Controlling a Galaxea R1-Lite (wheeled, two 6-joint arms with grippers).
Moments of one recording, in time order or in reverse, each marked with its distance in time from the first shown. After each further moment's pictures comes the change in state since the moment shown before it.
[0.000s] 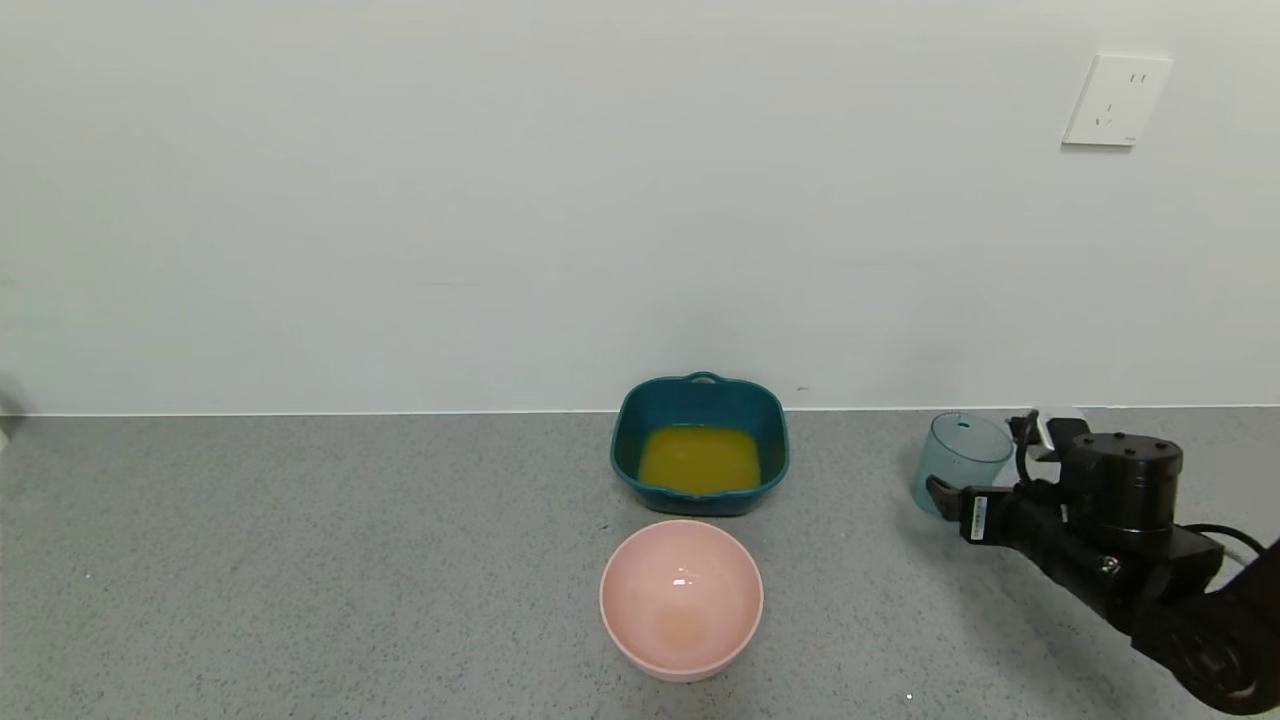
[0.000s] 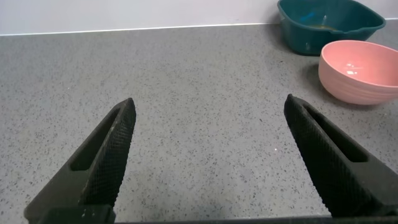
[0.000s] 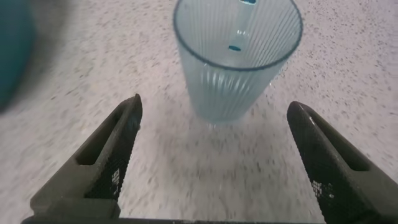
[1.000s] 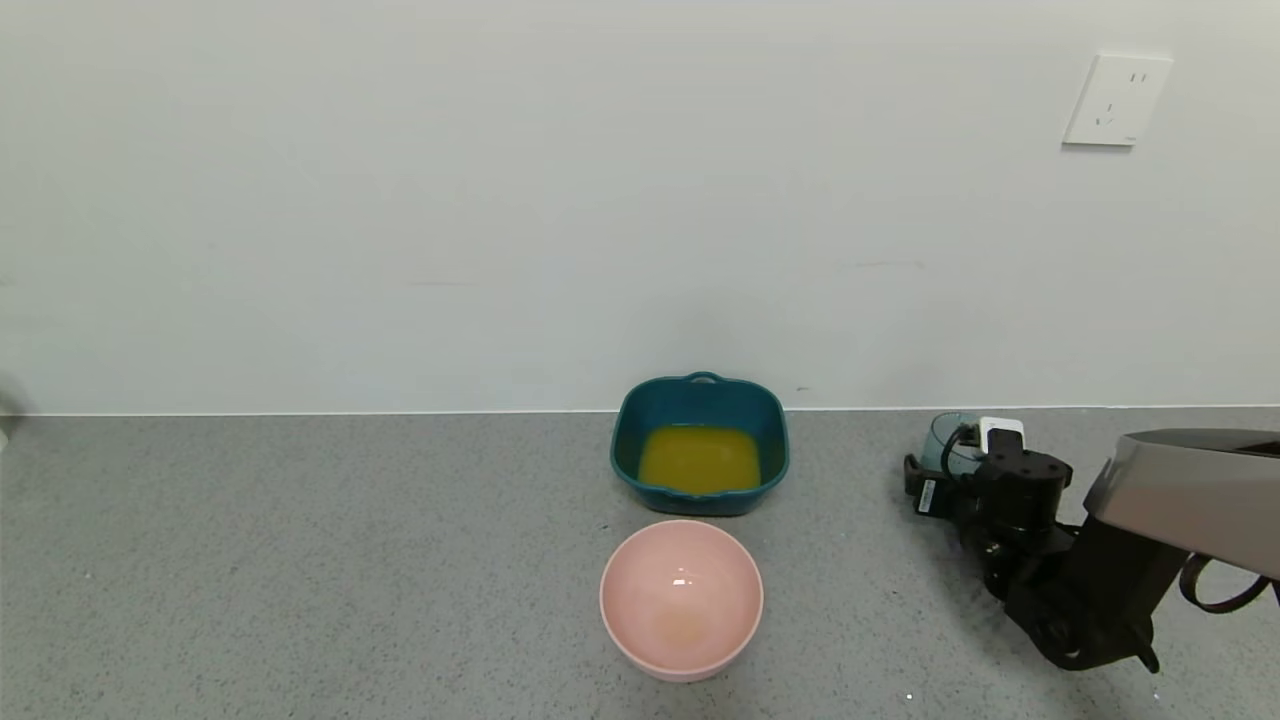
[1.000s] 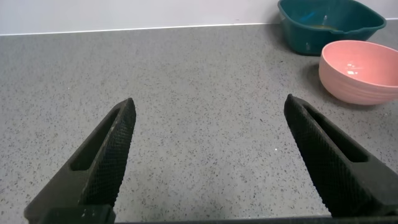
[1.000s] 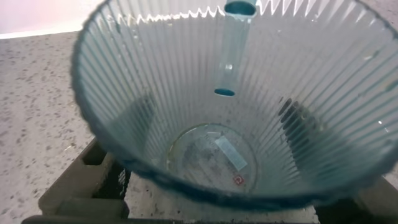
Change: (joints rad) left arm 0.000 0.000 0.000 0.000 0.000 0.000; right arm -0.030 0.455 -0.263 -0.362 -0.138 0.000
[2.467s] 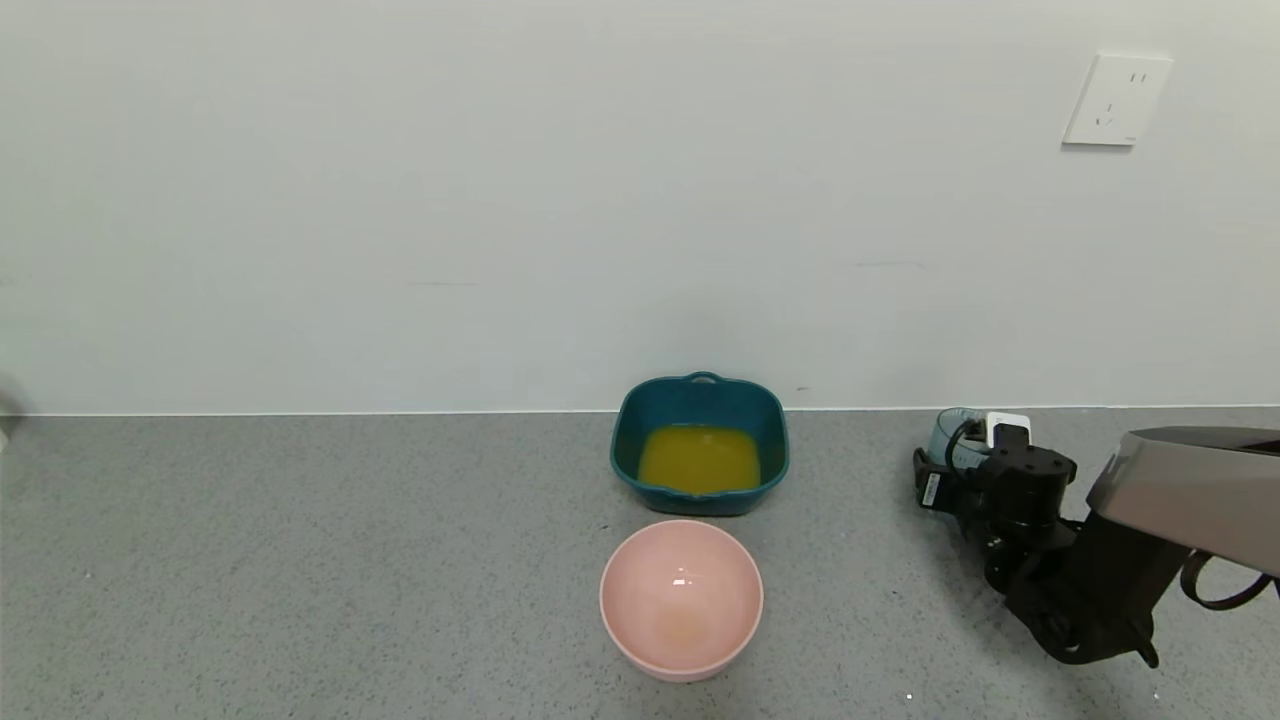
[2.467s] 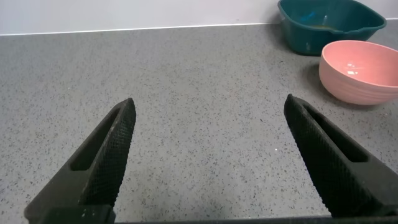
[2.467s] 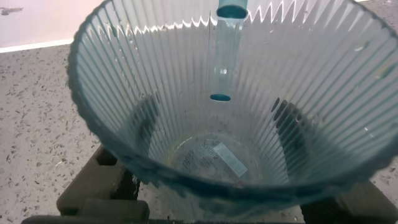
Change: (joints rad) left arm 0.000 0.000 0.000 0.000 0.000 0.000; right arm -0.010 0.007 -0.023 -0.005 -0.027 0.003
